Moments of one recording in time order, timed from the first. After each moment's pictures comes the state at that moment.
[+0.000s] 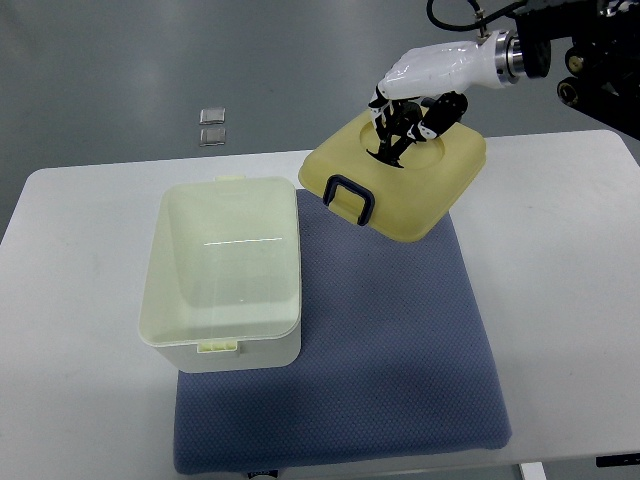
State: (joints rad) left arm 0.01 0.00 -0.02 -0.12 0.02 0.00 0.06; right arm 1.48 -0.48 -0.11 0.86 -1.53 0.19 0.61
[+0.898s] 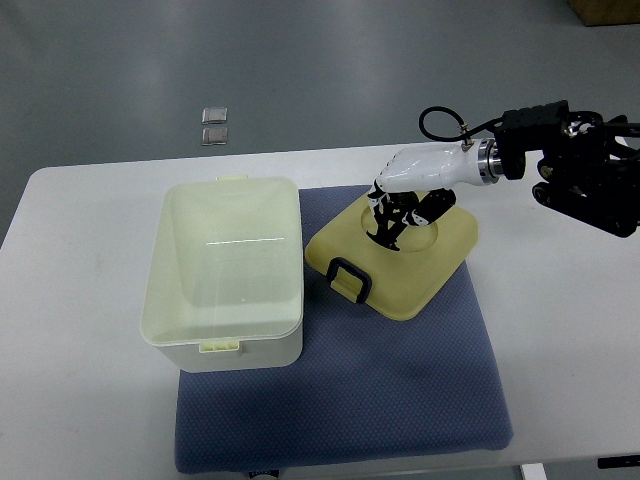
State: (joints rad) left arm 0.01 0.00 -0.02 -0.12 0.02 0.00 0.06; right arm 1.26 -0.41 -0.11 0.85 -1.57 0.07 0.61
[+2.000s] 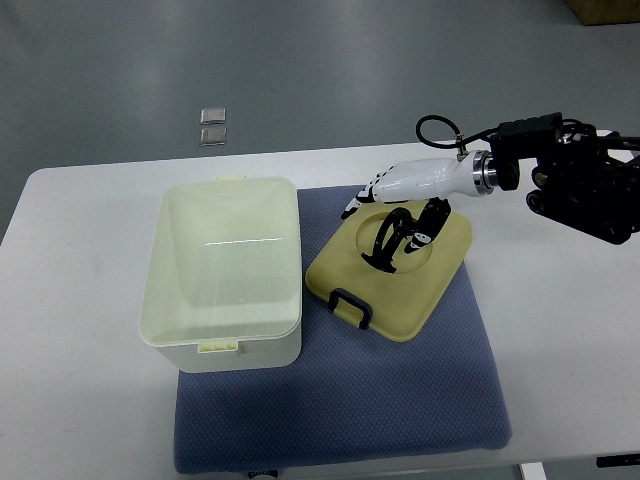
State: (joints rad) left arm 0.01 0.00 -0.02 -0.12 0.02 0.00 0.06; right arm 1.25 -0.41 -0.10 0.86 -1.44 0.13 0.61
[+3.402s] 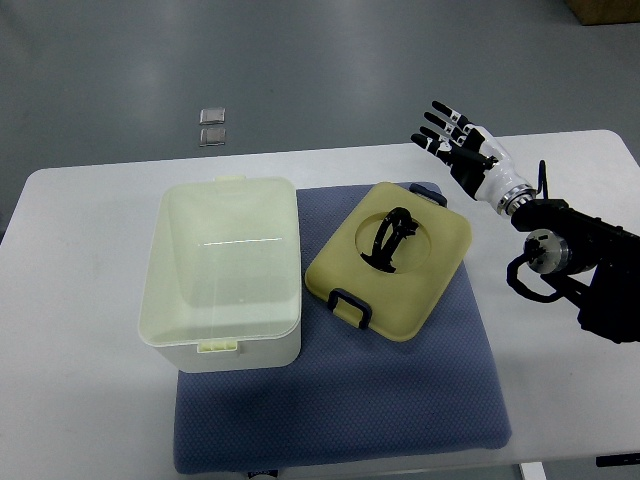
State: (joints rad) left arm 0.01 0.00 -0.02 -0.12 0.02 0.00 0.06; right arm 0.81 -0.25 0.40 0.66 0.03 0.17 0.46
